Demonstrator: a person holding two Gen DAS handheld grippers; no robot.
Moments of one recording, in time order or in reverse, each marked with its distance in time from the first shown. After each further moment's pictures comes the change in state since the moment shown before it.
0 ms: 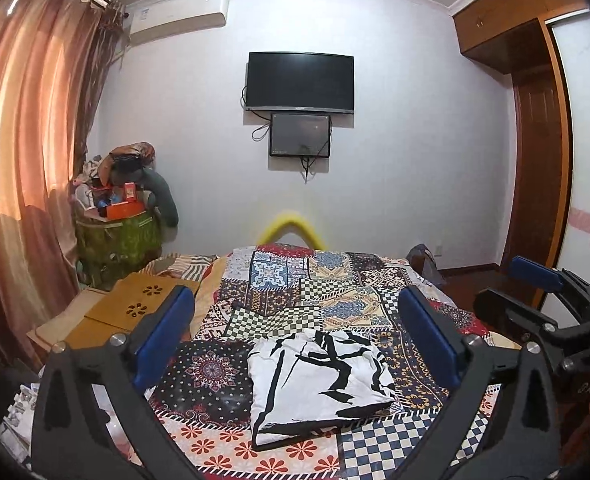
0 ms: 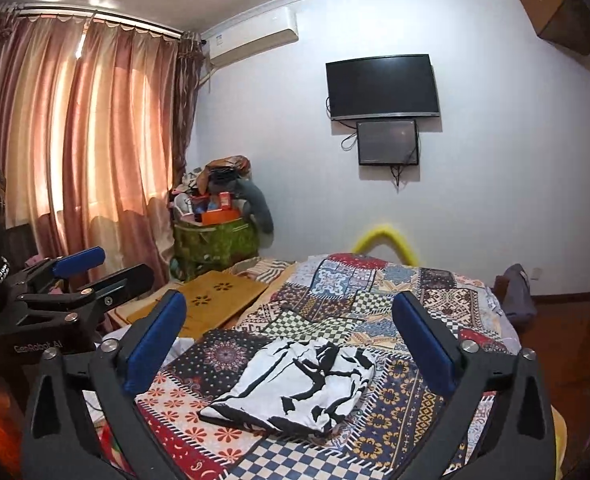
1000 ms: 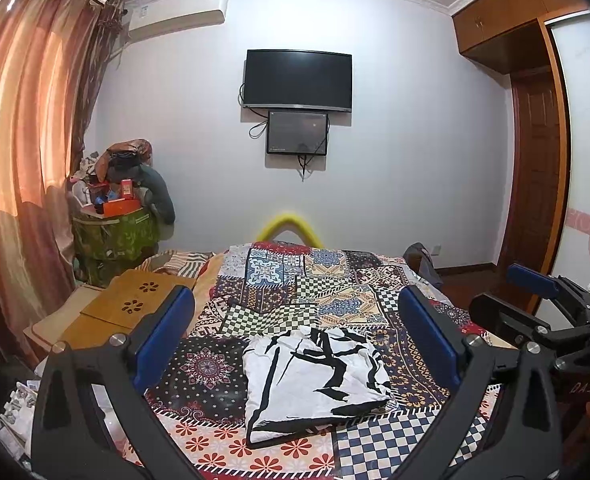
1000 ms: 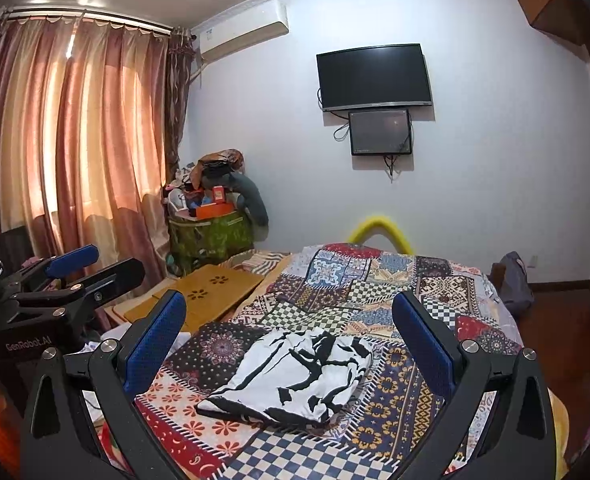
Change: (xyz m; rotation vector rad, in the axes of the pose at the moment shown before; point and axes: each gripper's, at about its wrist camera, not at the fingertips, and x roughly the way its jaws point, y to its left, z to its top) left arm -0.002 -0.001 -0.004 -0.003 0.004 -0.015; right arm -0.003 -0.003 -0.006 0.025 0.033 -0.013
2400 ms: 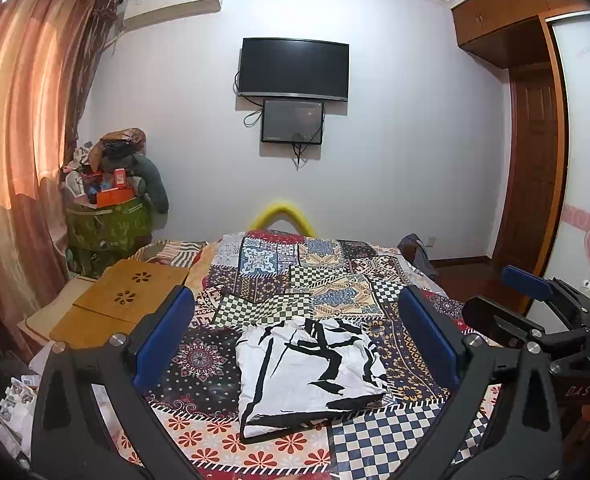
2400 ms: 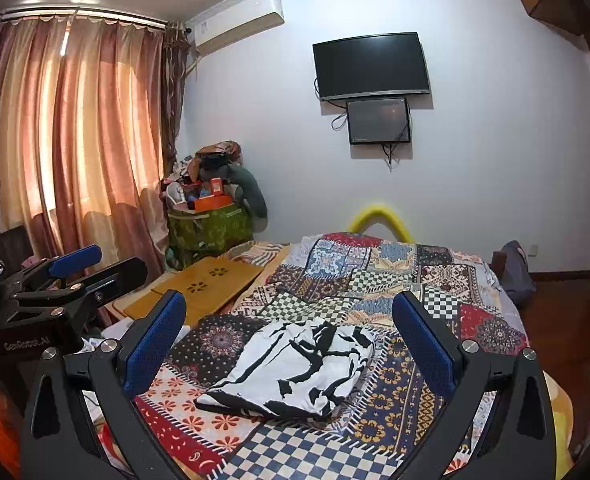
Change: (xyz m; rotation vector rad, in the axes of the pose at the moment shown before) left arm 0.012 0.008 -0.004 -0.003 0.043 -0.030; right arm 0.008 0.004 -0.004 0.024 0.037 -0.006
